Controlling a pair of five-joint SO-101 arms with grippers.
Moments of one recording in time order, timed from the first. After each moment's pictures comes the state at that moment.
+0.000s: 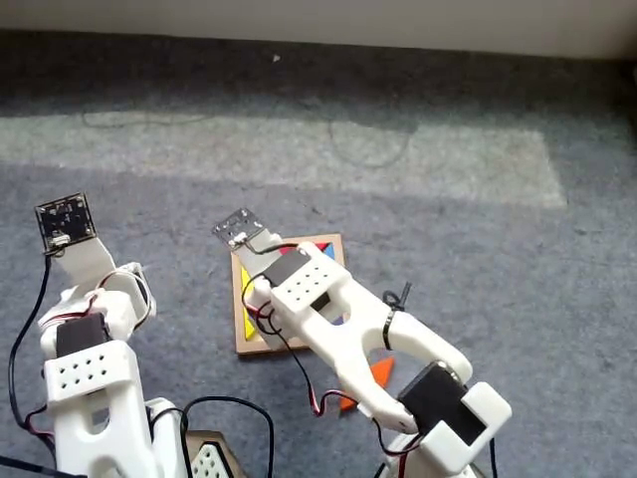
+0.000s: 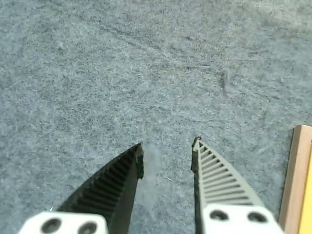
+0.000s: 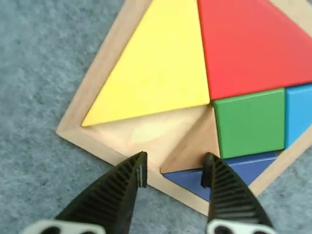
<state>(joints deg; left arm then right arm) -26.5 -55.6 70.5 47.5 7.9 -49.8 5.6 26.6 61.3 0.8</state>
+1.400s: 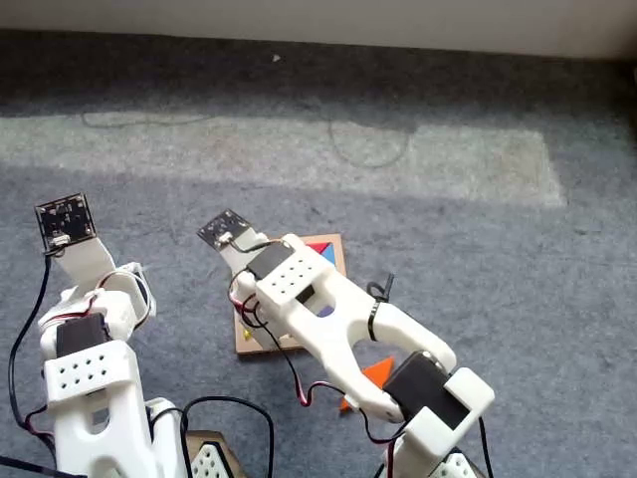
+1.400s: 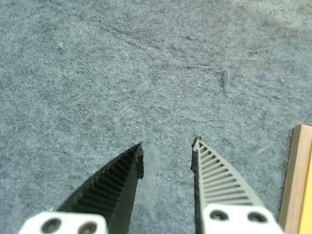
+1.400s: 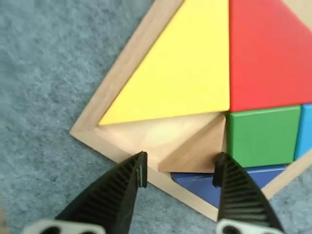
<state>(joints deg) -26.5 -55.6 70.5 47.5 7.9 -50.8 8.3 19.6 66.3 2.2</state>
